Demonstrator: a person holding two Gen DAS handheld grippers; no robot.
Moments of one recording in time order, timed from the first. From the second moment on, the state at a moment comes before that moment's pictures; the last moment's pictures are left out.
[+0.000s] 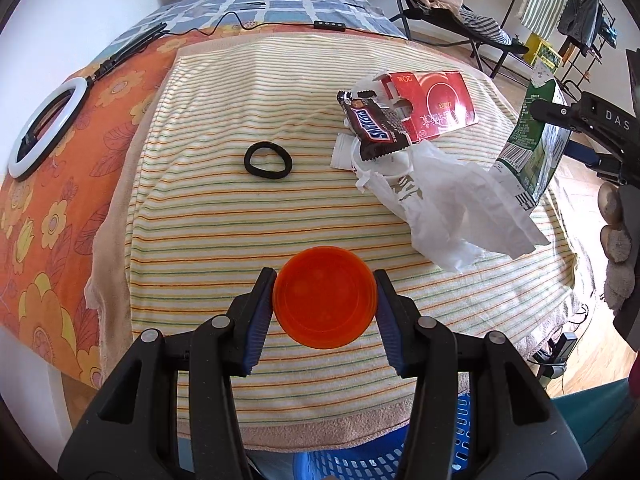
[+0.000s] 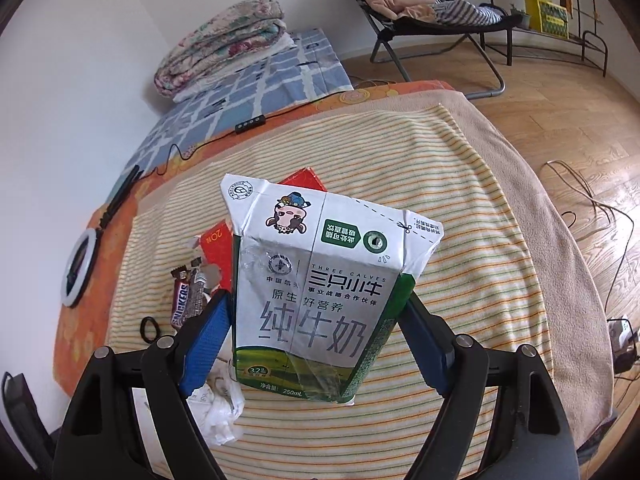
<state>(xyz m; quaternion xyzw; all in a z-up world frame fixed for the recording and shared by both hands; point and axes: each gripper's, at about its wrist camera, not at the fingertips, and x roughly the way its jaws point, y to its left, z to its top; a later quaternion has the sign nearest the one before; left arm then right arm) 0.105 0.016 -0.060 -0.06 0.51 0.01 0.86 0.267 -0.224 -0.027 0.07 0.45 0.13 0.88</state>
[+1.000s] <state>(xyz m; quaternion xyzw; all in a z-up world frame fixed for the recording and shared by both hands) -0.017 -0.036 -0.075 -0.05 0.53 -0.06 0.84 0.070 -0.211 -0.021 -0.07 0.42 0.30 0.85</state>
